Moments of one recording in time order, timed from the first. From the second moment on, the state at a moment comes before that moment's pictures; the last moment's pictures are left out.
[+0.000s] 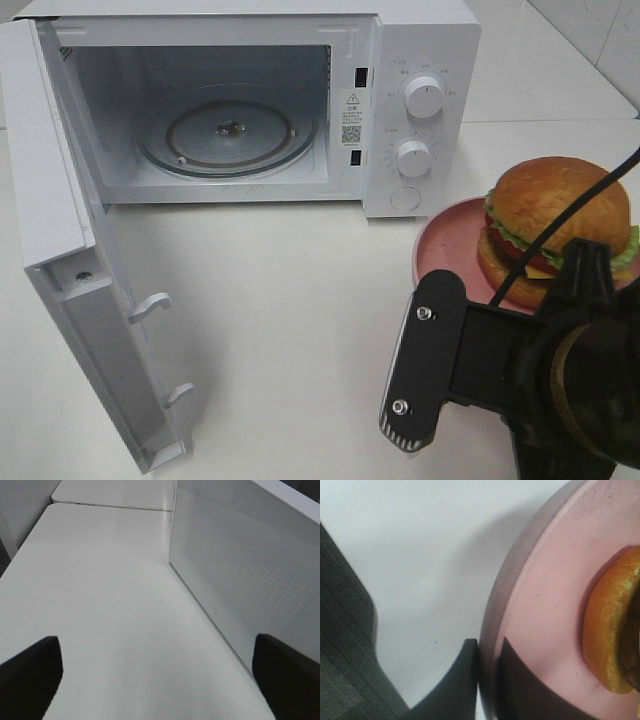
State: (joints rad) left arm 0.07 0.00 -0.50 -0.09 1.04 0.03; right arm 1.24 1.35 -0.62 -0.69 0.94 0.40
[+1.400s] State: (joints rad) left arm 0.07 0.00 -0.50 -0.09 1.04 0.03; right arm 1.11 1.35 -0.62 -0.82 0.57 -0.24
